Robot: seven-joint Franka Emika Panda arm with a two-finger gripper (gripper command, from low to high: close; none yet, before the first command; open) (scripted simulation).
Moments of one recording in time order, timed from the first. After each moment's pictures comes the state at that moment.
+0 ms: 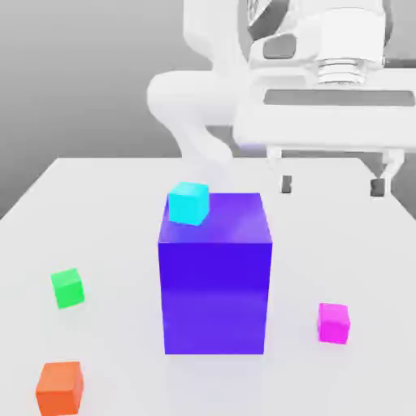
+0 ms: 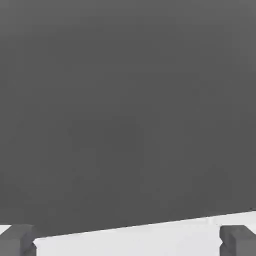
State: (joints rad) arm -0.08 -0.22 0.42 -2.54 -0.10 2.68 1.34
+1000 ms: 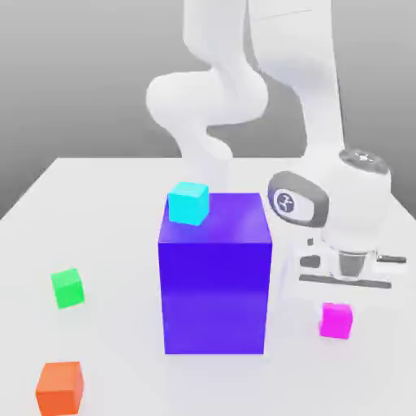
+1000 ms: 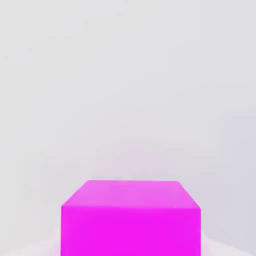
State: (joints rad) arm 0.16 0.22 0.36 -2.71 -0.30 2.91 1.75
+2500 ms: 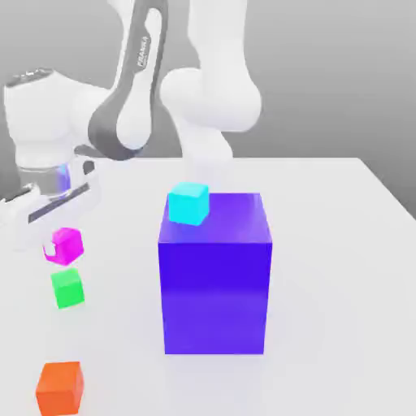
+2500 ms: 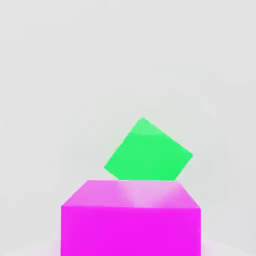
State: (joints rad) arm -0.89 -0.11 0.04 -2.85 0.01 2.73 2.05
